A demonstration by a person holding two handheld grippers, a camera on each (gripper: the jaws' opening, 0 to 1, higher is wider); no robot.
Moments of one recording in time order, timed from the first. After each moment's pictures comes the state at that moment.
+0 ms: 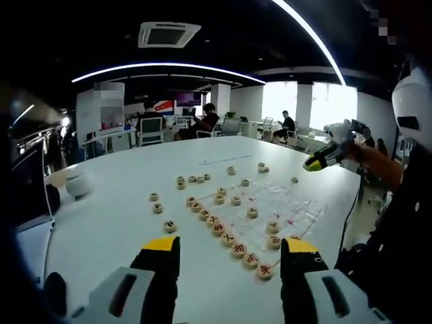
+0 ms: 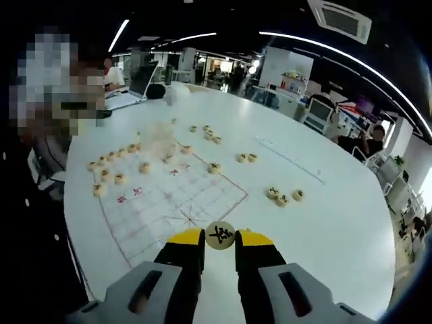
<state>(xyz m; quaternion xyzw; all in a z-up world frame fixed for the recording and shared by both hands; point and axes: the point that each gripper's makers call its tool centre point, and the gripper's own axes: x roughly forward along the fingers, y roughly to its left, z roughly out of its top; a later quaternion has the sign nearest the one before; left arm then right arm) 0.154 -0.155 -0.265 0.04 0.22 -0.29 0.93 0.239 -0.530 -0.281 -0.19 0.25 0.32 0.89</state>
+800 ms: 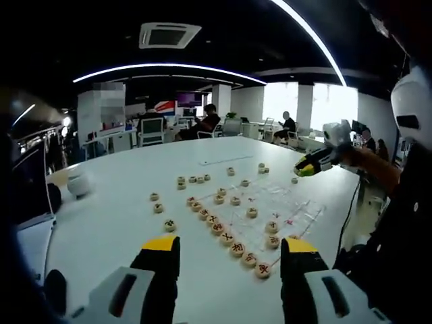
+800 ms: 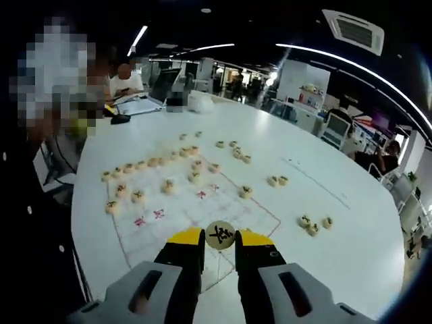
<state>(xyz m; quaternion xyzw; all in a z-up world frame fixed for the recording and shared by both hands) 0.150 -0.155 -0.264 0.04 0.22 -0.28 0.93 0.262 -0.453 -0.295 -0.22 0.24 0.40 0.86</state>
